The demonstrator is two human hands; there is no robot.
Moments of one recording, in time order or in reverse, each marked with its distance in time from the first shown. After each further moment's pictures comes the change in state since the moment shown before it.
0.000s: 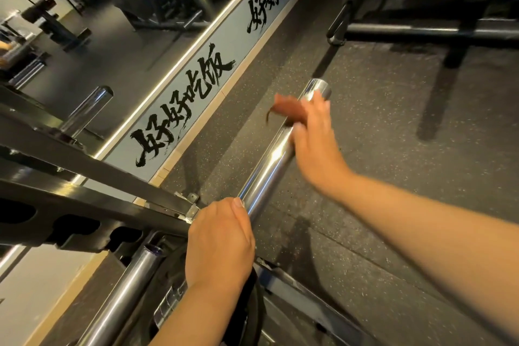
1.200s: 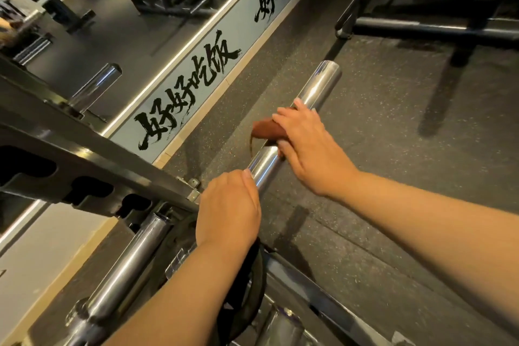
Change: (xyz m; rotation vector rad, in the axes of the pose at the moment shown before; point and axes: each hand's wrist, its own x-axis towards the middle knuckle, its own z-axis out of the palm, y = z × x) left_hand 0.006 -0.009 0.004 0.059 -0.070 0.010; right_hand -0.037 0.008 0.002 -0.437 -0.230 -0.445
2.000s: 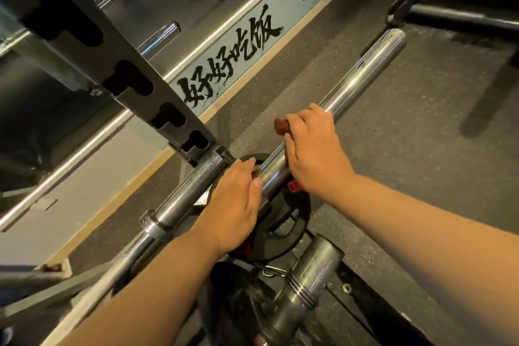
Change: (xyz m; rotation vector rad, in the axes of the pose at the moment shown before) left_hand -0.102 -0.104 -0.020 -0.392 -0.245 0.092; right_hand -0.033 -0.110 0.053 -0.134 -0.043 0.005
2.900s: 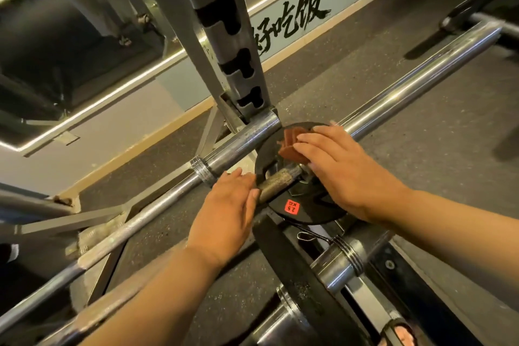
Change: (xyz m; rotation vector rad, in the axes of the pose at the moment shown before) left_hand -0.108 -0.070 0.009 0.053 0.239 -0.073; right_hand -0.051 -0.053 0.006 -0.062 -0.284 -0.509
